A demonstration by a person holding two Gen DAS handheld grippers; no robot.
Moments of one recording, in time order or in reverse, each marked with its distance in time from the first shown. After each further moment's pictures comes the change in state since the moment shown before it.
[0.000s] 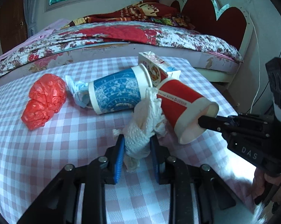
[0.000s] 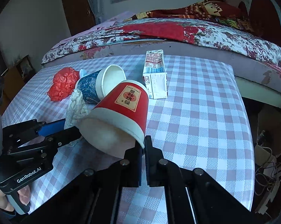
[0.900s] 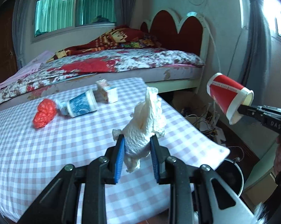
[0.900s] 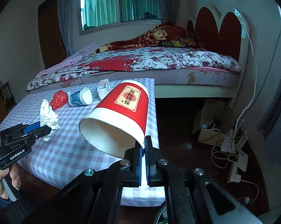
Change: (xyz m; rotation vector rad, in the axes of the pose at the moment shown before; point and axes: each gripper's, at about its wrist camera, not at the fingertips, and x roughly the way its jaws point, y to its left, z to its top) left arm -0.130 -0.100 -0.061 0.162 -0.187 -0.110; right arm -0.232 -0.052 -0.122 0.144 -0.225 -0.266
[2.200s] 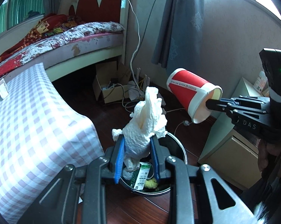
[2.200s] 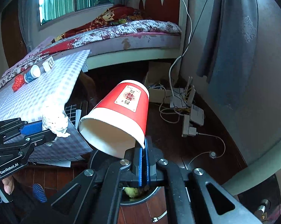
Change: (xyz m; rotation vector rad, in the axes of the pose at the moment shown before) left arm 0.028 -0.237 -0.065 0.229 0.202 -0.361; right arm -0.088 -0.154 -0.142 0.149 0.153 -0.256
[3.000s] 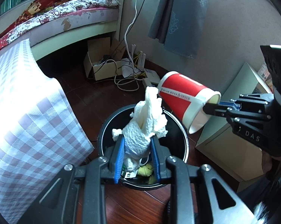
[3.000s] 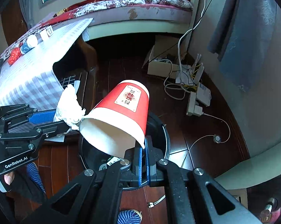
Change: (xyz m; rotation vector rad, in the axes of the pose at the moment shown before) left arm 0.058 -0.001 -0.019 -0.035 0.147 -0.059; right arm 0.052 0.005 -0.027 -0.070 0.194 0.021
